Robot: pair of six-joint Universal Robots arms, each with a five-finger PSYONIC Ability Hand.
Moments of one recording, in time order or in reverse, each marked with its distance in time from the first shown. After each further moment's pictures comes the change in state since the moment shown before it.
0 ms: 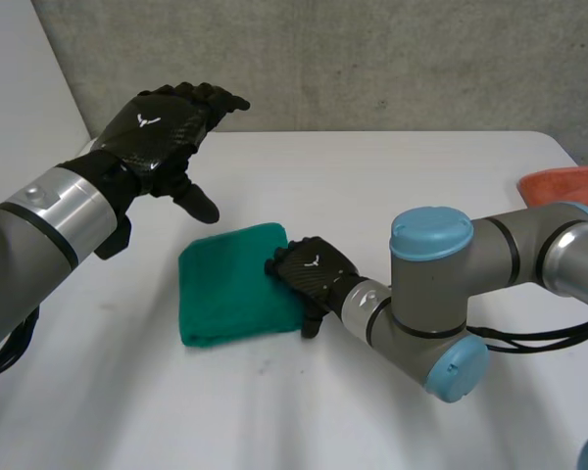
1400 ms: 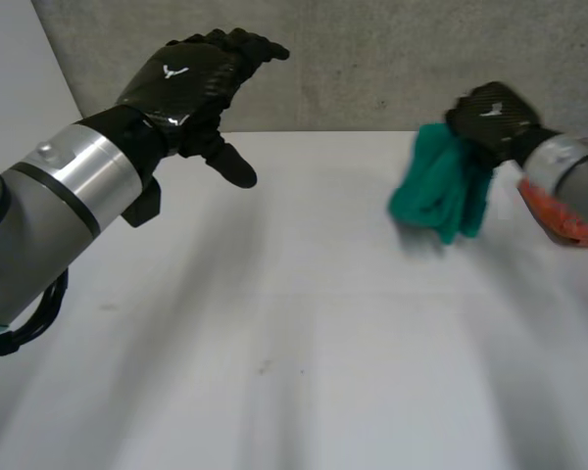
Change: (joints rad) left arm -0.092 -0.026 0.149 -0.015 -0.015 -0.088; right arm -0.528 -0.011 -0.362 -0.004 -0.326 -0.302; left_hand 0.000 0.000 0.000 0.000 0.000; right_hand 0.665 0.844 0.849 0.861 0.796
